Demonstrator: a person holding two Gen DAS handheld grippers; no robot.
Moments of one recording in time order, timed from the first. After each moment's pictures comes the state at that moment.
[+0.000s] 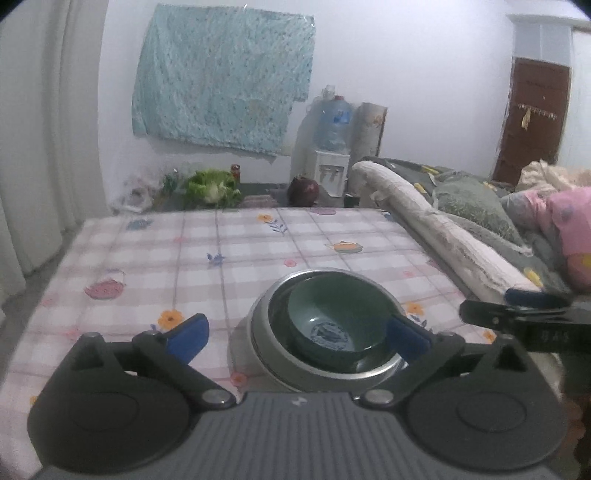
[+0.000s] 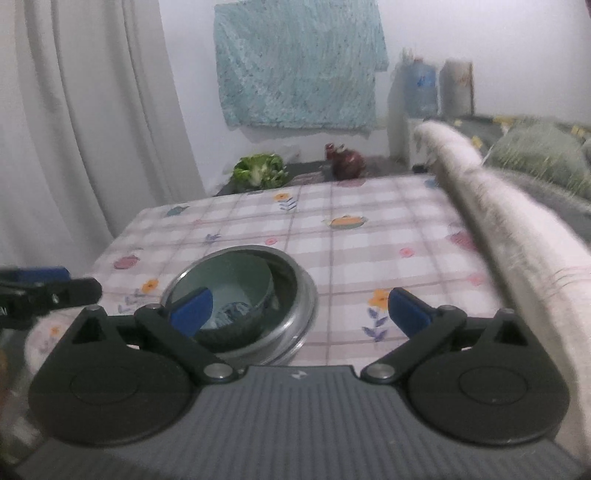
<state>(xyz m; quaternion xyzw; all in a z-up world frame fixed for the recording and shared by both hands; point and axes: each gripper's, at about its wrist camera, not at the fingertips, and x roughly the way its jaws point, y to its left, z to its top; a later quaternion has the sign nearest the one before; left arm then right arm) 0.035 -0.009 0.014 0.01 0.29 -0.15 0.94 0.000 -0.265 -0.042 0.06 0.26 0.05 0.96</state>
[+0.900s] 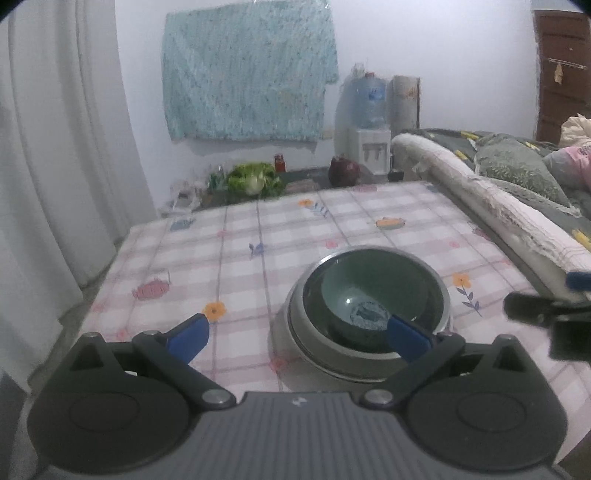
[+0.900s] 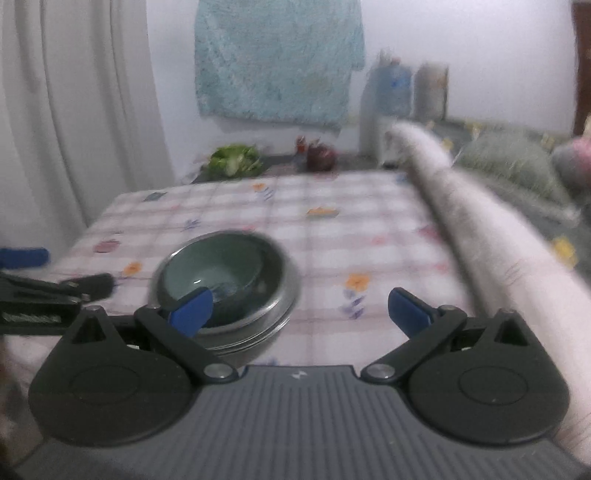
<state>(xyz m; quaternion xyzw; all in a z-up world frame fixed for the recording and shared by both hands) 0.033 -0.036 0.009 0.07 0.32 -0.07 0.94 -0.021 -0.246 -0.034 0.05 0.30 0.01 0.95</state>
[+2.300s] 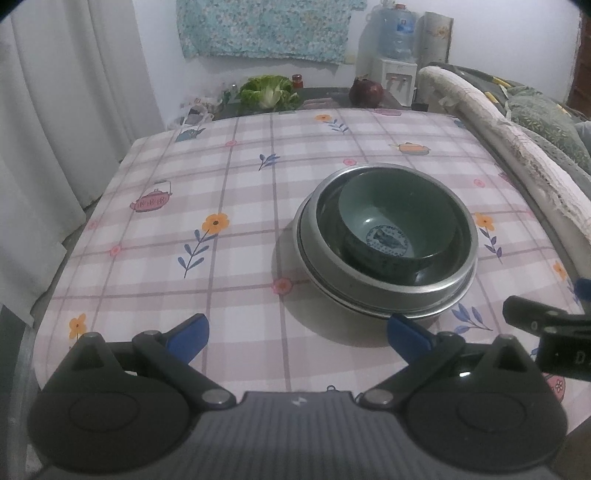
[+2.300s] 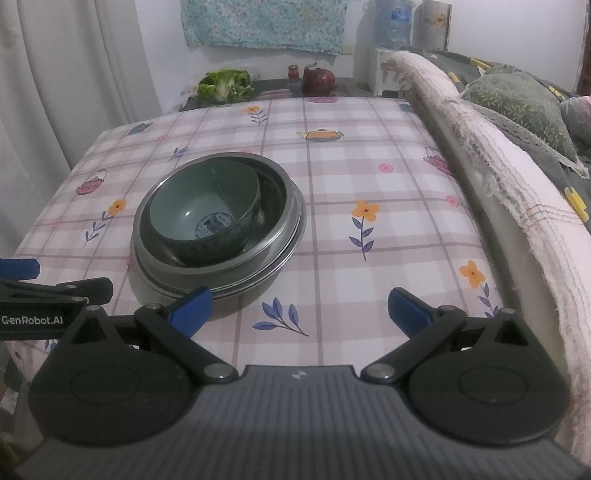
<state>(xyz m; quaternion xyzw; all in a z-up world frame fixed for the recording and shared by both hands) 0.050 -0.031 -0.021 0.05 0.44 -0.04 0.90 0.005 -0.228 -0.063 0.04 0.40 -0.01 0.91</state>
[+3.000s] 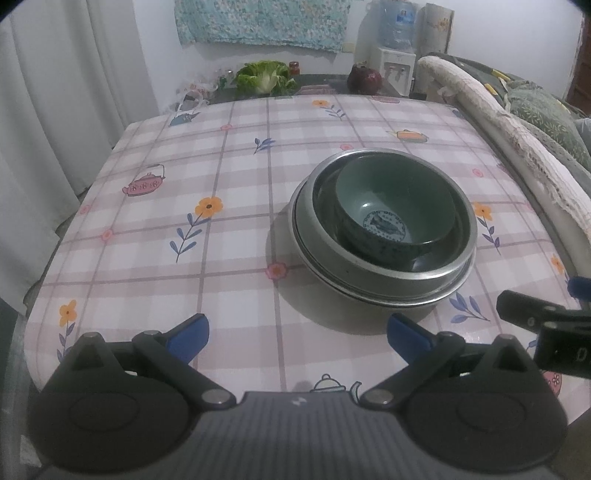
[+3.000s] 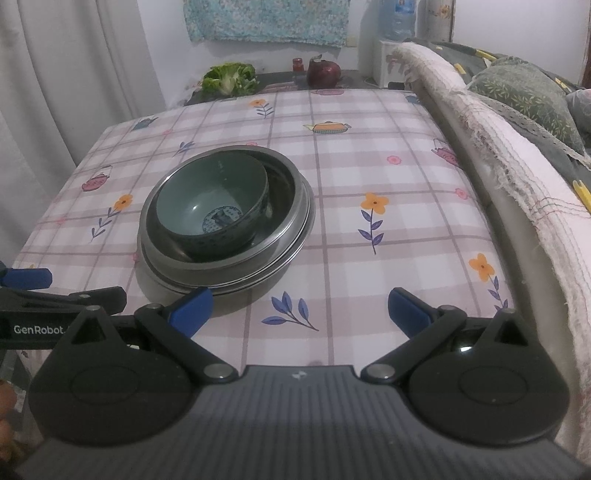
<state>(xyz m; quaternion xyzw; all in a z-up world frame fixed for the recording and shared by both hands) 0.052 -0.028 -0.029 0.04 0.46 -0.04 0.89 0.007 -0.226 -0.066 0.05 0.41 0.00 0.91</state>
